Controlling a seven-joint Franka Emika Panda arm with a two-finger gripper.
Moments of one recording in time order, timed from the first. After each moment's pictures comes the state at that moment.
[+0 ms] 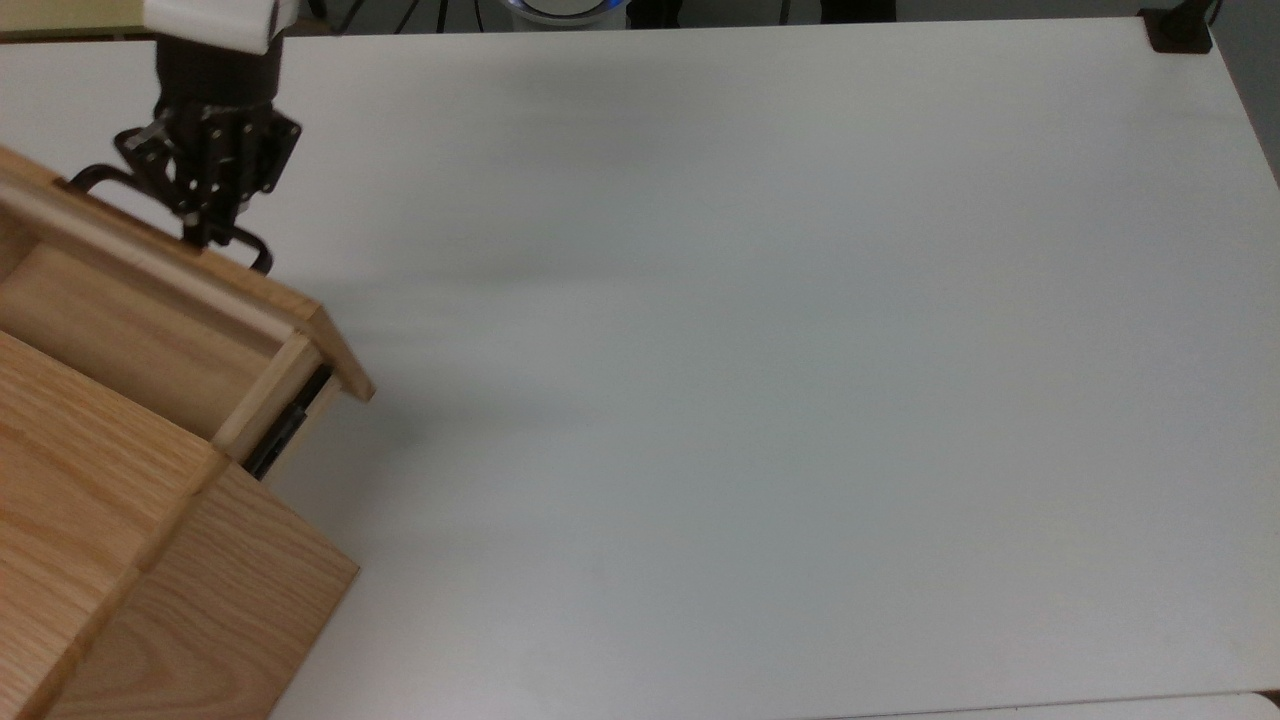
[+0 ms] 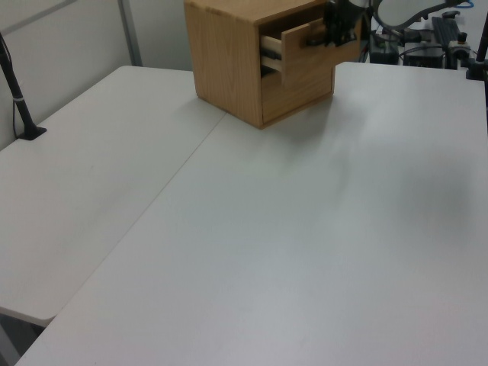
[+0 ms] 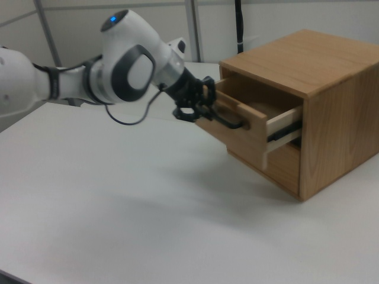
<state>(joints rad) -0.14 0.10 -0.09 -1.83 -0.28 2.48 -1.01</state>
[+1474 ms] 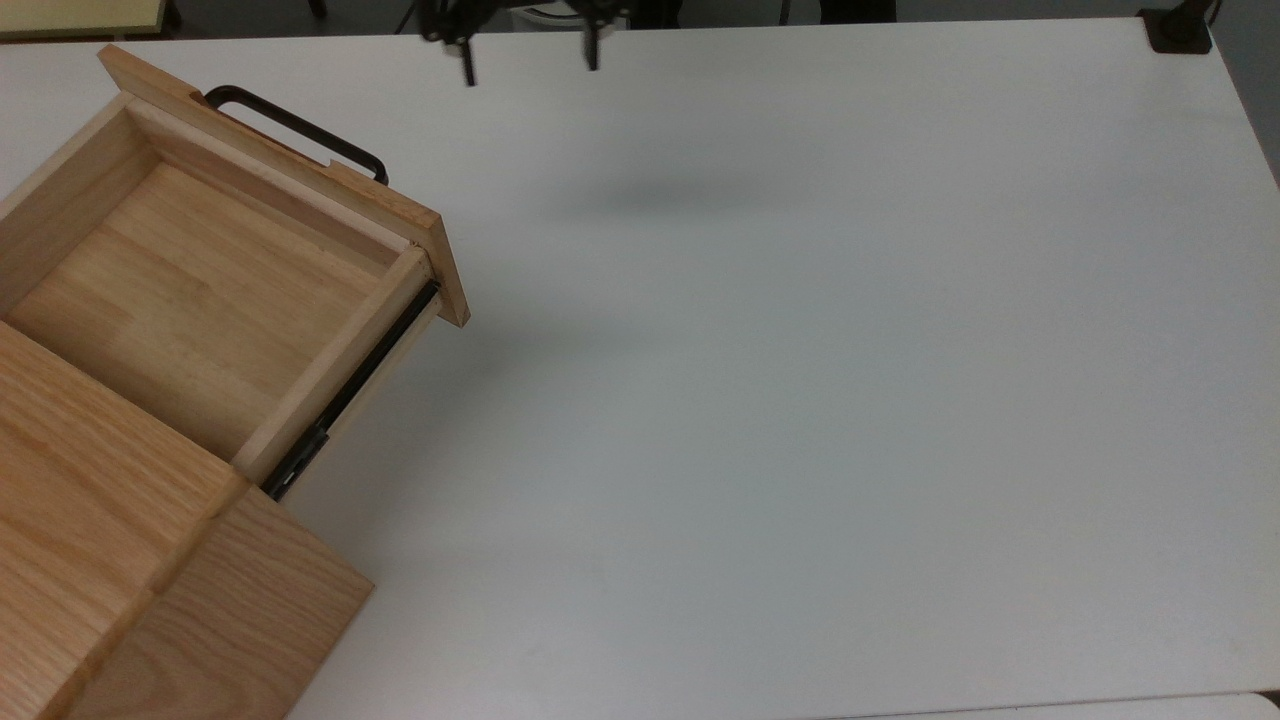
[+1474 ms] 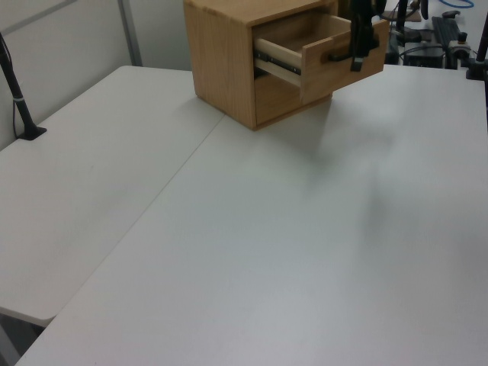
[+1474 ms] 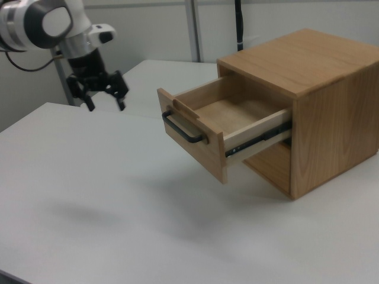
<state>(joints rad) 0.02 -0.07 0.08 -1.75 -0.06 1.81 -0.12</state>
